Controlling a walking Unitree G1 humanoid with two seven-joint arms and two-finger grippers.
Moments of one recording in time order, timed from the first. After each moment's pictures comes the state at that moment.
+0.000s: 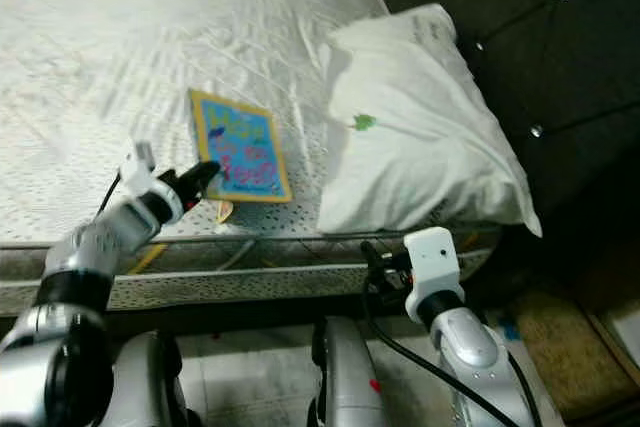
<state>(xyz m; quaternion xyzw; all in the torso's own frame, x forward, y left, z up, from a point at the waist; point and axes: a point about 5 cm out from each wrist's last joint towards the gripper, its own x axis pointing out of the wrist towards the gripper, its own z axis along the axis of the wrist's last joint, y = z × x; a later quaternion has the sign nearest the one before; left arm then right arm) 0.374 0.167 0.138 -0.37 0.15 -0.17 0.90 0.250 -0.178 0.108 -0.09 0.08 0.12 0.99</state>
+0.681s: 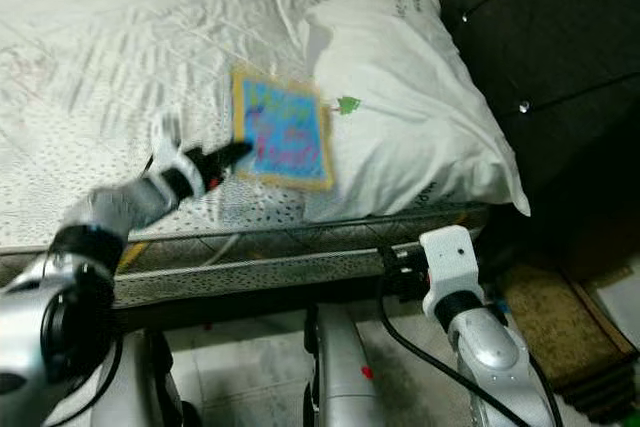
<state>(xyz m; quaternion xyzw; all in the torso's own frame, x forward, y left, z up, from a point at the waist) 0.391 0.135 0.176 -0.41 0.15 -0.30 0.85 0.248 -0.191 0.120 -0.11 0.07 0.10 0.99</state>
